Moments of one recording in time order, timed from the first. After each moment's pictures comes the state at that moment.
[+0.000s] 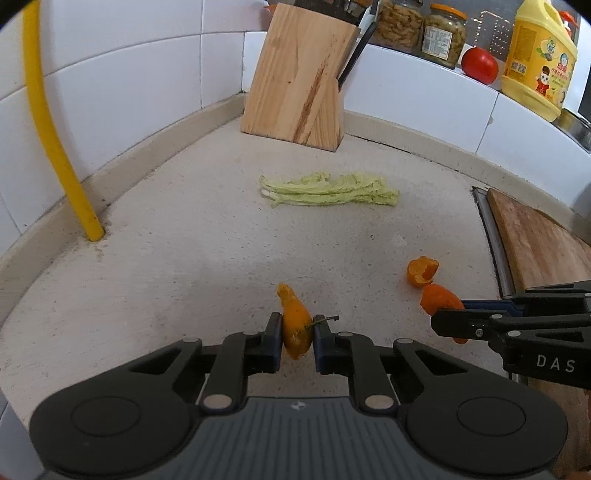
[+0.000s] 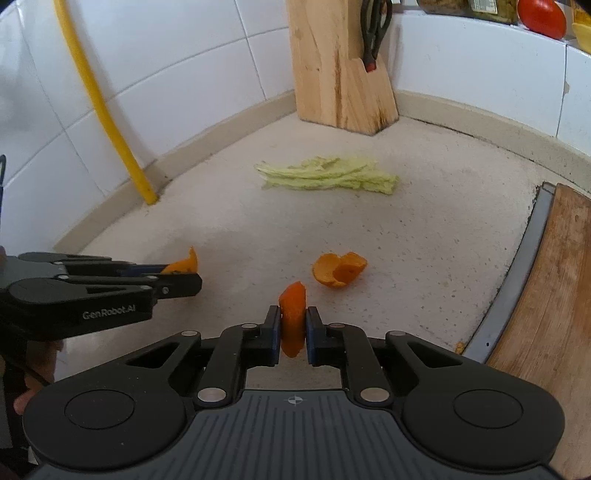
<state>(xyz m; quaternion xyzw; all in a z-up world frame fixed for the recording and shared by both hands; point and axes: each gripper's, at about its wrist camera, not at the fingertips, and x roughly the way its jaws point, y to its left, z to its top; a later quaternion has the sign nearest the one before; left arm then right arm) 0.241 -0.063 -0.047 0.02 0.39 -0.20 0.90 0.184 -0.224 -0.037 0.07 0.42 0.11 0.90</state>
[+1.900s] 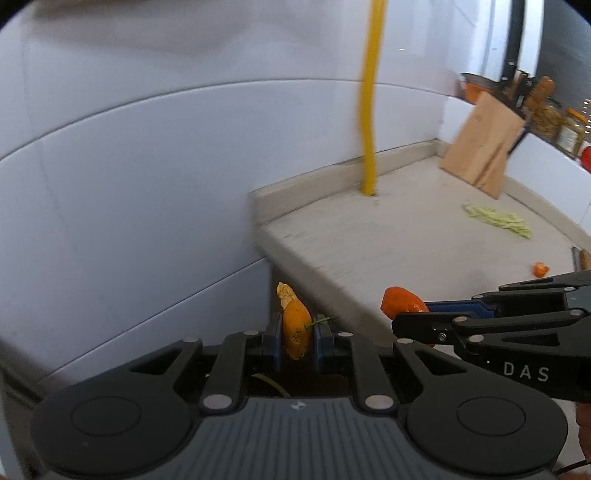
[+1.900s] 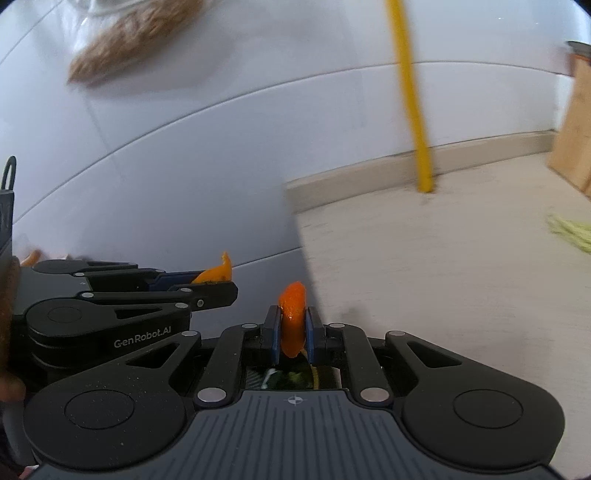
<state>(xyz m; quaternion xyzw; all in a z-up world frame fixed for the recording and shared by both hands) 0.079 0.137 -0.038 -0.07 0.35 0.04 0.93 0.127 -0.009 -0.013 -0.02 0.40 0.35 0.85</state>
